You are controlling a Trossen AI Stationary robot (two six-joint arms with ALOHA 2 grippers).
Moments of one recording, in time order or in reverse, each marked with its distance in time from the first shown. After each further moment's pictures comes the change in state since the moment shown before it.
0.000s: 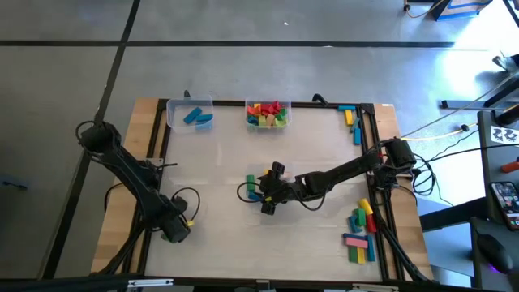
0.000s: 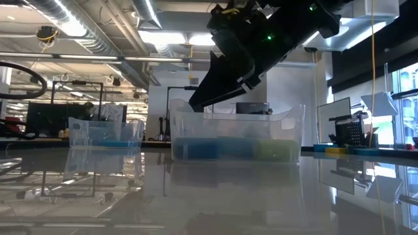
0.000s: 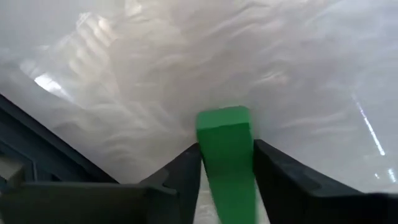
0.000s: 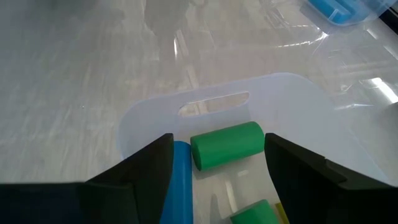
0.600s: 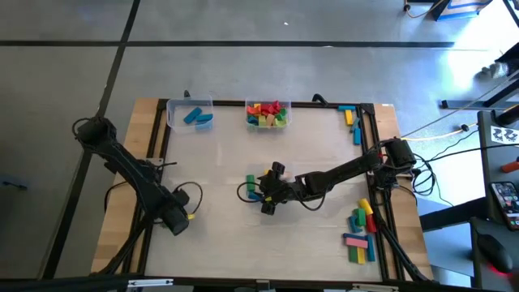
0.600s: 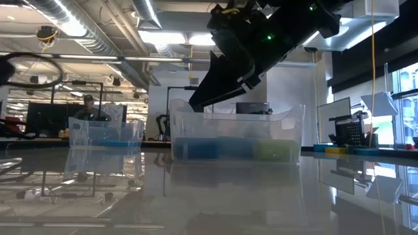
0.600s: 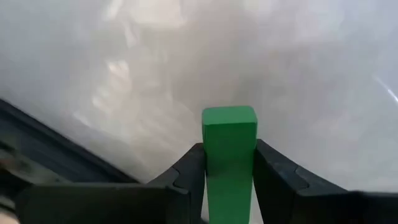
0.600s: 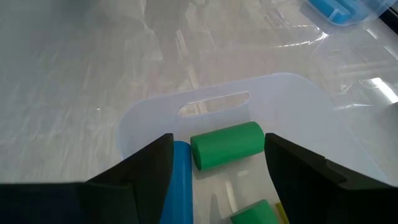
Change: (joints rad) left arm 0.083 -0.107 0.003 -0.138 -0.054 0.284; right arm 0.000 0.000 0.000 0.000 0.000 0.000
